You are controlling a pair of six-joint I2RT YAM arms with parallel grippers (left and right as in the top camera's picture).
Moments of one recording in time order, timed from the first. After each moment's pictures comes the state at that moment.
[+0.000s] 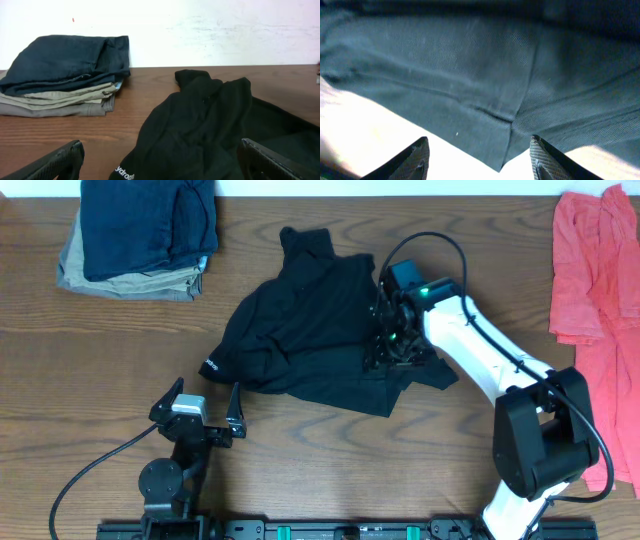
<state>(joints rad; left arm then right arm) 0.01 0.01 0.02 -0.10 0.16 -0.04 0.42 1.90 1.39 -1.00 -0.27 0.30</state>
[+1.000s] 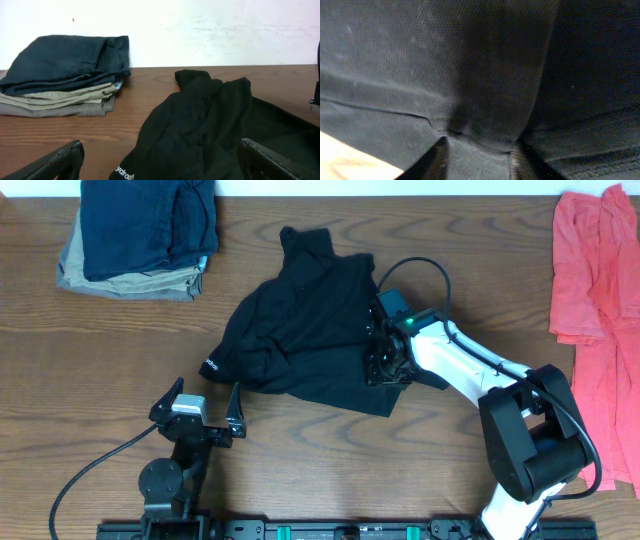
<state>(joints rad) 0.01 0.01 0.02 -0.10 0.15 -0.04 0.47 1.90 1.19 -0.75 -0.20 0.40</state>
